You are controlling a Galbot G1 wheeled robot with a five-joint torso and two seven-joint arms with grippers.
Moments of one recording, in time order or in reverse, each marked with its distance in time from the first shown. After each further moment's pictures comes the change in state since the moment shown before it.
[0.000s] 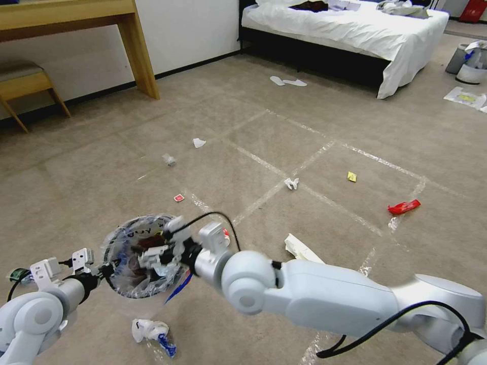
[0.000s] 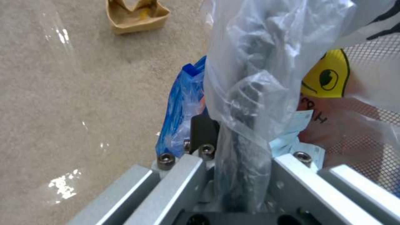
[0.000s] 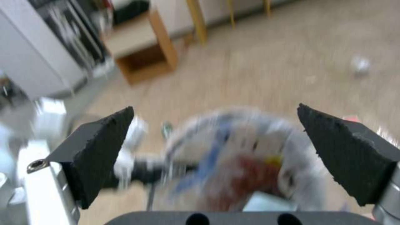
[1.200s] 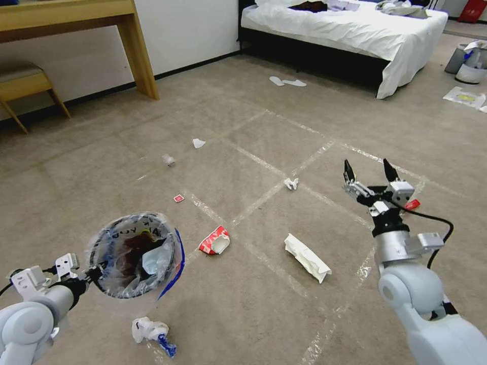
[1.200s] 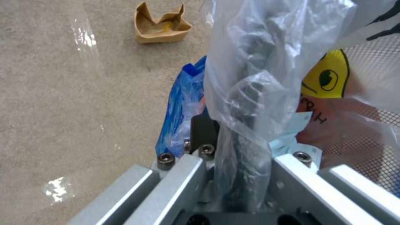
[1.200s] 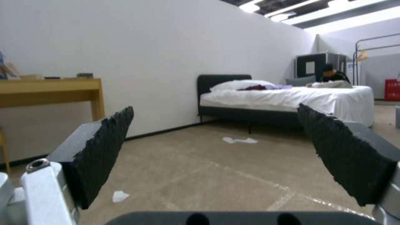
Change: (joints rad) left arm 0.021 -0.111 -0.086 -0.023 0.054 0.000 0.004; right arm -0.964 -0.078 1.238 0.008 -0.680 0.414 -0.299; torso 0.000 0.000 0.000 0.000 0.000
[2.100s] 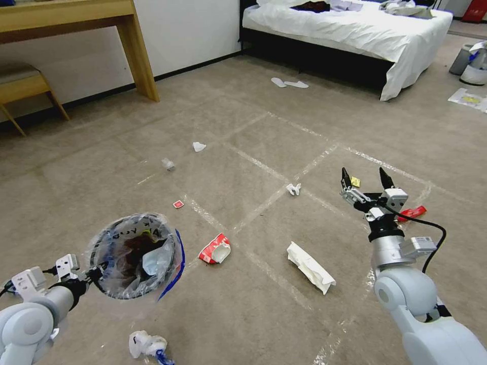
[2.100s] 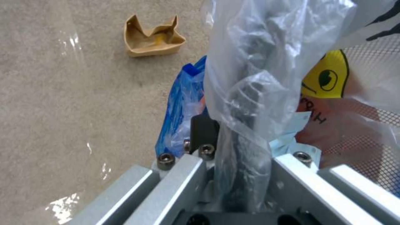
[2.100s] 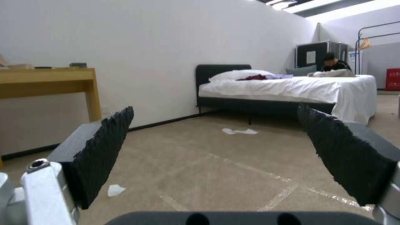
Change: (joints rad) left arm -0.004 0.000 0.000 0.009 0.001 0.000 0.005; right arm 0.028 -0.001 -0.031 -0.052 0.003 -0.003 0.004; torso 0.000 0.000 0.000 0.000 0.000
